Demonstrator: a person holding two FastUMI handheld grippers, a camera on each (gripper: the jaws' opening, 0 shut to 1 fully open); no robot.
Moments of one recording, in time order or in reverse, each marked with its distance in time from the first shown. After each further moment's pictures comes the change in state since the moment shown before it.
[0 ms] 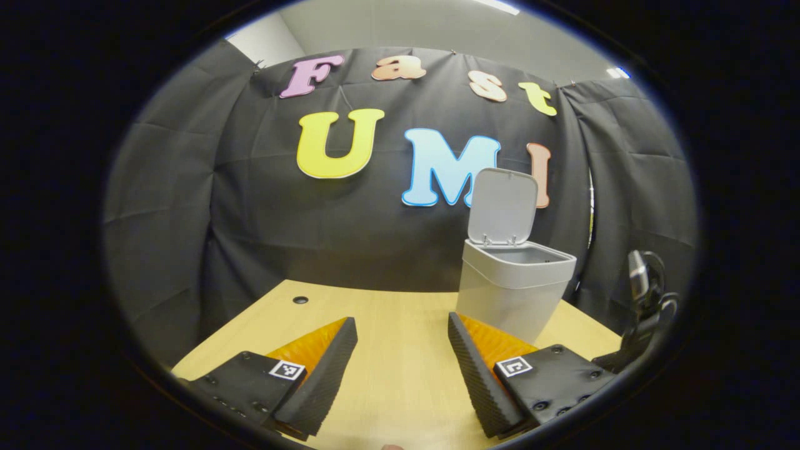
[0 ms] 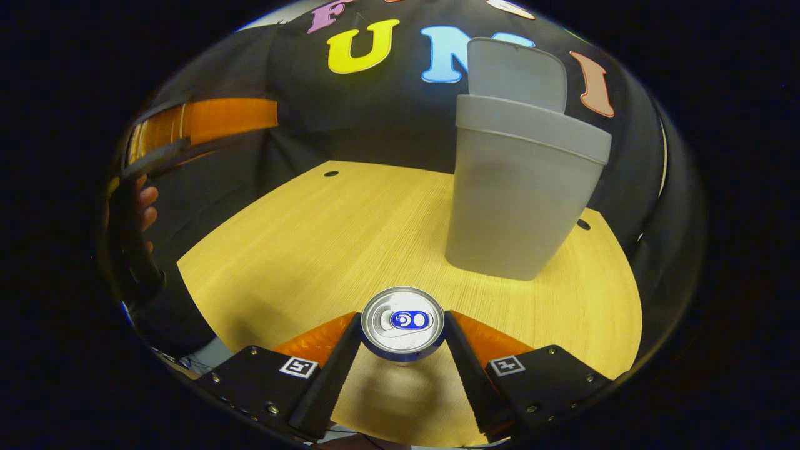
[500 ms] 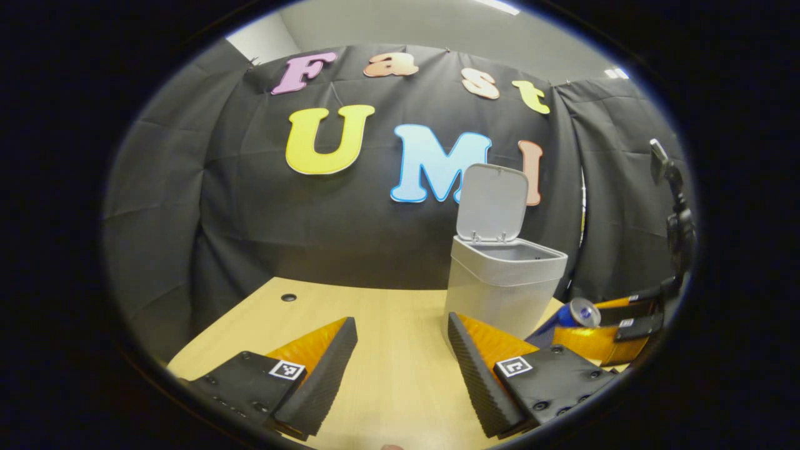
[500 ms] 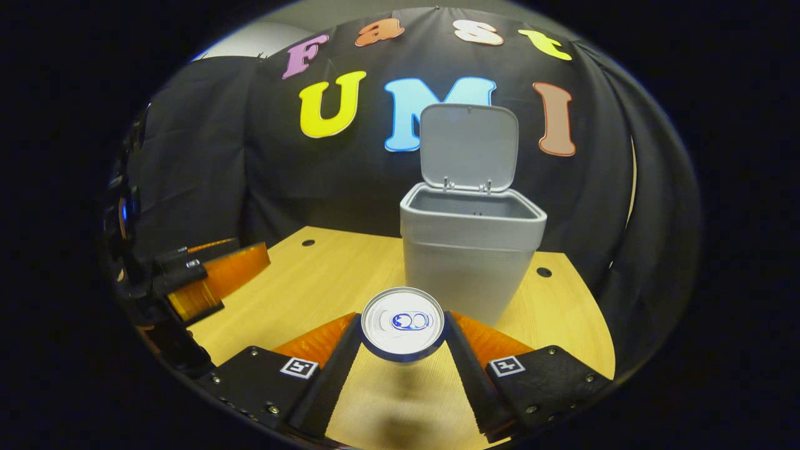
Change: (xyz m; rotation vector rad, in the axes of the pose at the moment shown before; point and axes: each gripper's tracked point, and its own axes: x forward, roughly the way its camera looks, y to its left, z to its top) left arm 0.010 -0.014 -0.006 -0.006 0.011 -0.036; right arm -0.047 -0.049 0.108 0.060 -0.253 -0.091
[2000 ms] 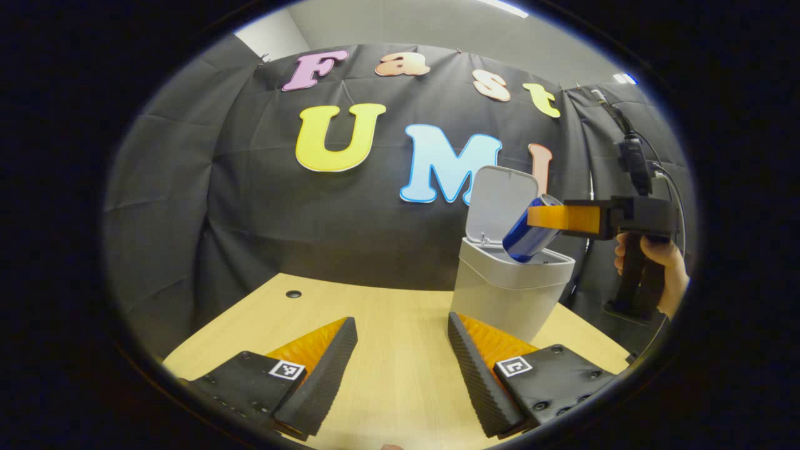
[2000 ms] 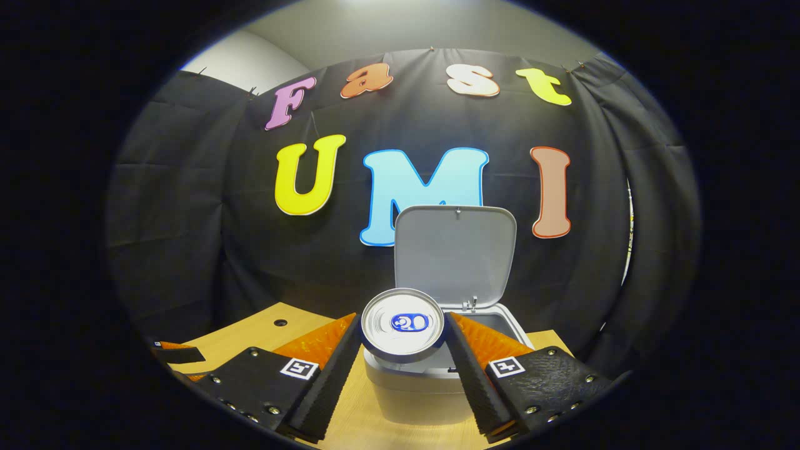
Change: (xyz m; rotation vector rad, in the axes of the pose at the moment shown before) left arm -0.001 0.013 -0.002 -0.035 0.000 0.039; right arm 0.077 -0.037 0.147 -0.043 -0.272 -0.074
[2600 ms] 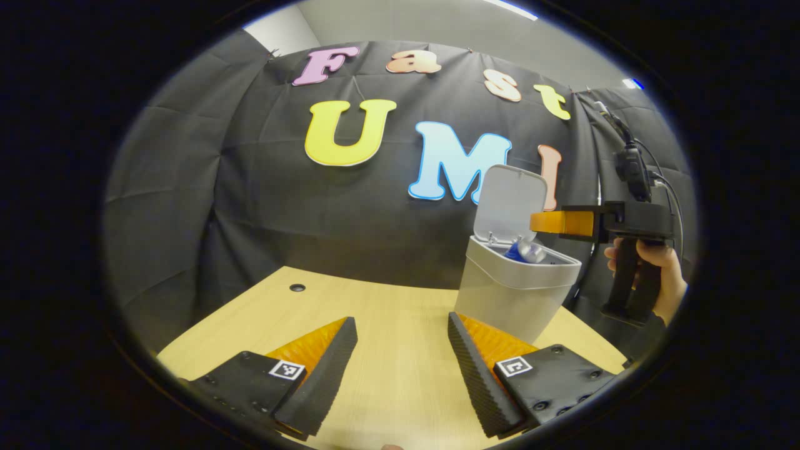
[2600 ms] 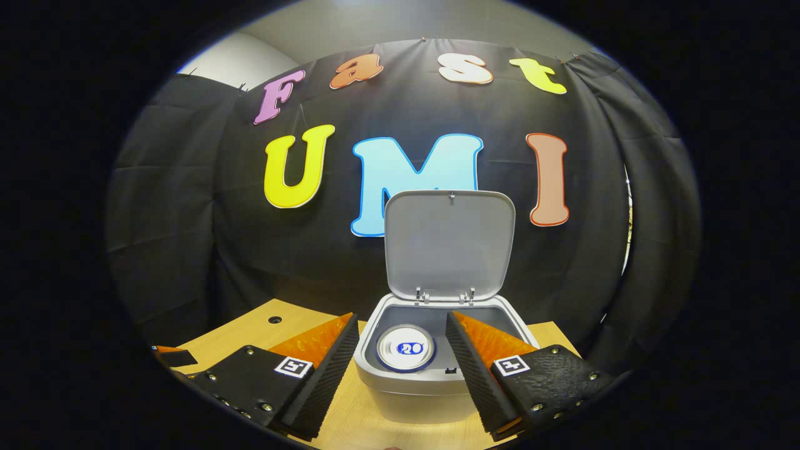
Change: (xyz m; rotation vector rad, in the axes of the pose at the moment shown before) left arm 0.003 0.005 -0.006 -0.034 0.012 0.022; right arm 0.010 -0.011 -0.003 0.043 0.020 -0.024
